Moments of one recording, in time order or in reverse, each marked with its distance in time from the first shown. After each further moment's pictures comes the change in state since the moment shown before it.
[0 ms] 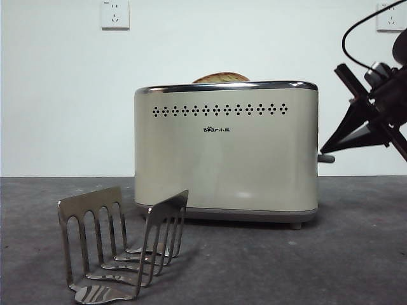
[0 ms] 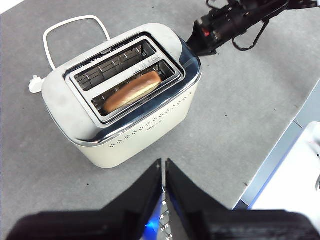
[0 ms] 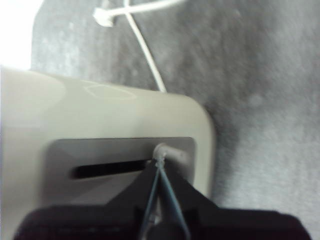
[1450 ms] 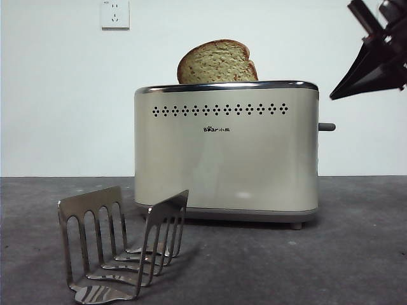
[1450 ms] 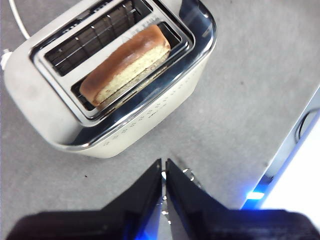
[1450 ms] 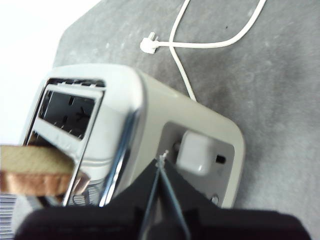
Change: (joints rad) left arm 0.000 0.192 0.000 0.000 -0.002 0.071; right arm 0.000 -0.256 -0.020 -0.029 0.025 -0.039
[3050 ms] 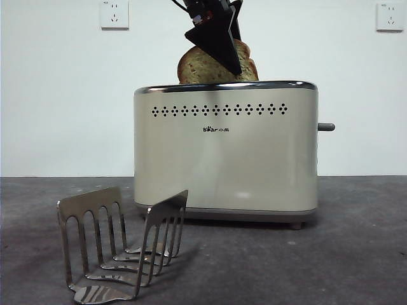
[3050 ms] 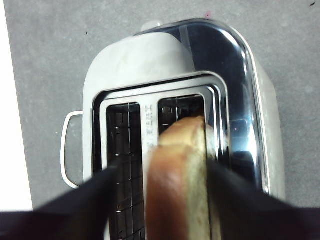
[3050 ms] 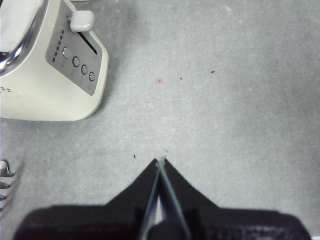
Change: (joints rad) left arm -0.005 0.337 0.000 0.420 -0.013 1.035; right arm 0.000 -0.726 0.000 -0.853 0.607 -0.219
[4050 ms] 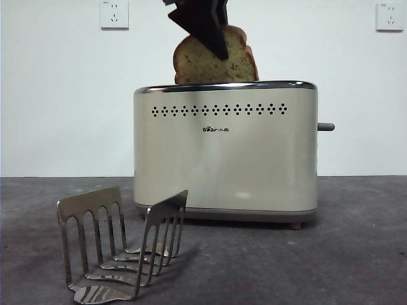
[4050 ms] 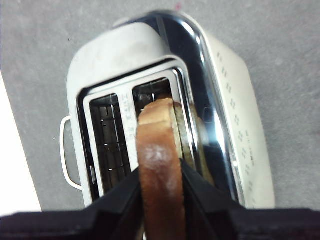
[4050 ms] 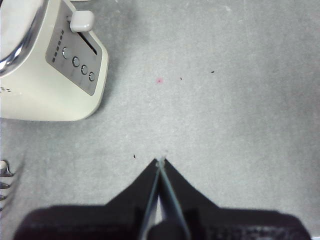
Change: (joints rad) left arm 0.009 -0.047 -0.001 -0.096 0.007 0.144; right arm 0.000 0.000 0.000 0.000 0.000 0.000
